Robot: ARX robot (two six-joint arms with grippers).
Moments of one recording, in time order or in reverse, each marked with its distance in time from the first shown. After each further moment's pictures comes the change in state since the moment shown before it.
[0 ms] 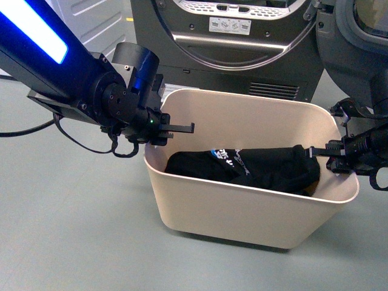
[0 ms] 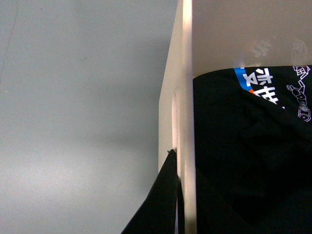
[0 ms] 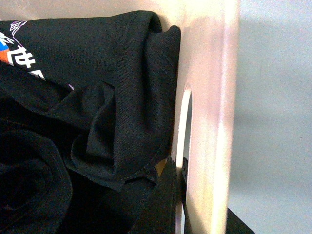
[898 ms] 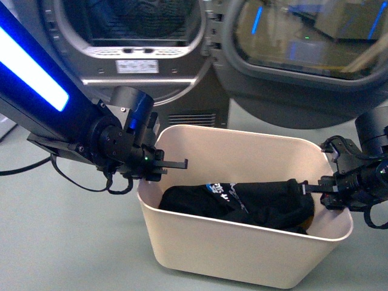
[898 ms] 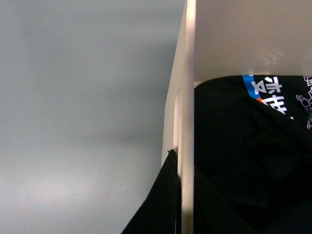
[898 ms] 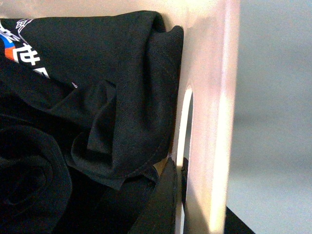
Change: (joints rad) left arm 0.010 -0.004 -0.005 0.001 -0.001 0.000; right arm 0.009 -0.005 0.000 0.004 -0.003 0.002
